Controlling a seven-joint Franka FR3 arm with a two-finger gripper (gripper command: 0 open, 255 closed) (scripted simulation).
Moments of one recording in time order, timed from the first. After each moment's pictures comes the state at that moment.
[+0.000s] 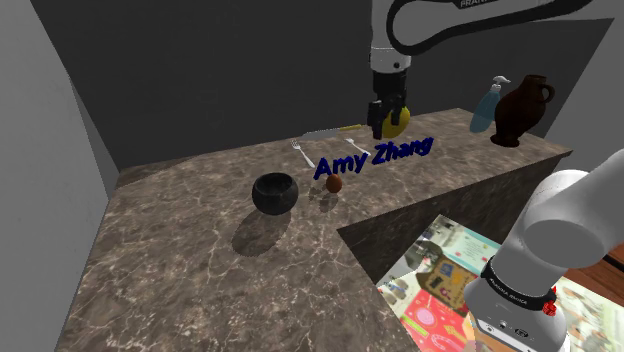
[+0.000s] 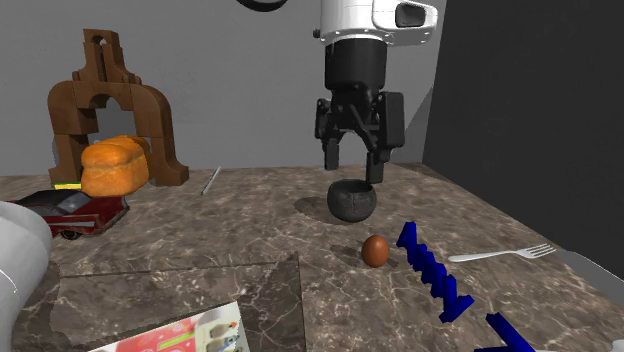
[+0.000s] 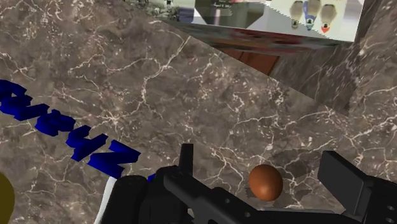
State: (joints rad) arm 0.03 -0.45 0.07 -2.25 -0.08 1.72 0.04
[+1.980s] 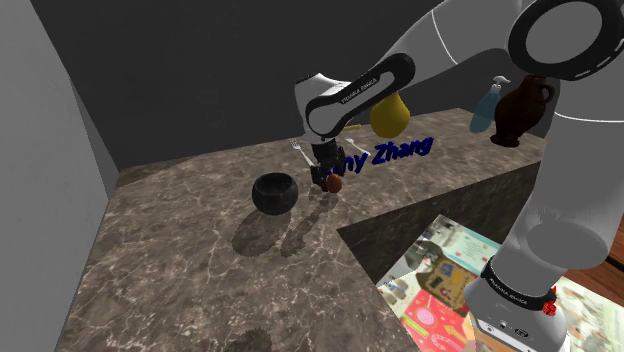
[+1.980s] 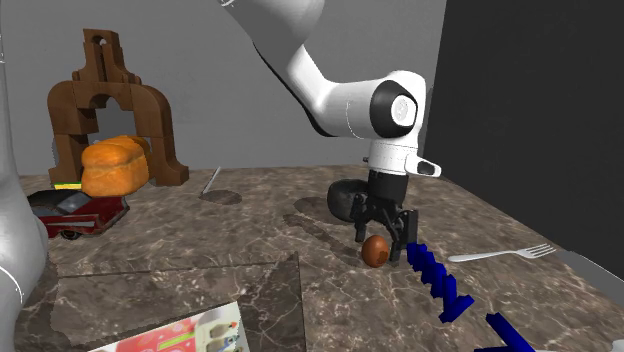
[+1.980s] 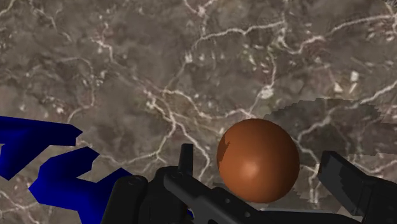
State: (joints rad) arm 0.07 0.22 0.14 -2.03 -0.14 1.99 0.16
